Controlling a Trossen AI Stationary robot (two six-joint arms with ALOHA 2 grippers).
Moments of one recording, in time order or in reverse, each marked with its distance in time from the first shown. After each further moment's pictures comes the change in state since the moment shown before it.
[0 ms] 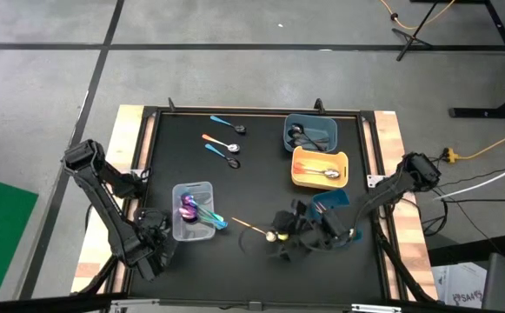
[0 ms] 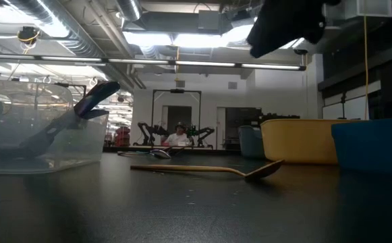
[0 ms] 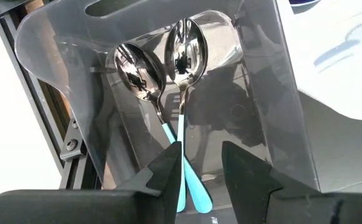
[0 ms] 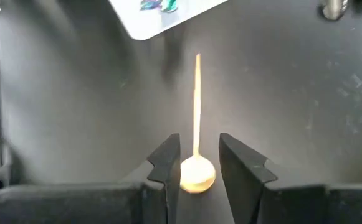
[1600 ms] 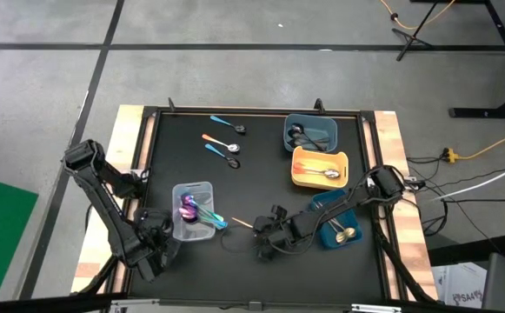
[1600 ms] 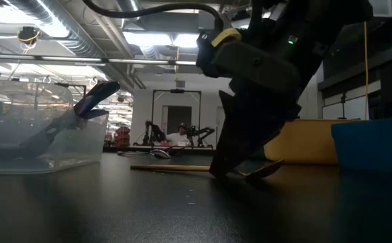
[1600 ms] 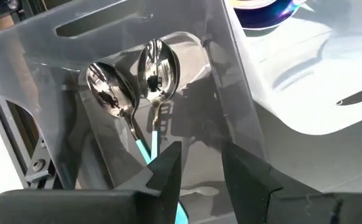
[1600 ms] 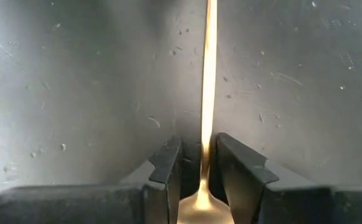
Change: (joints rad) left arm 0.000 0.000 0.000 0.032 -0.110 -0.011; right arm -0.117 0.325 0.000 0.219 -0.167 -0.097
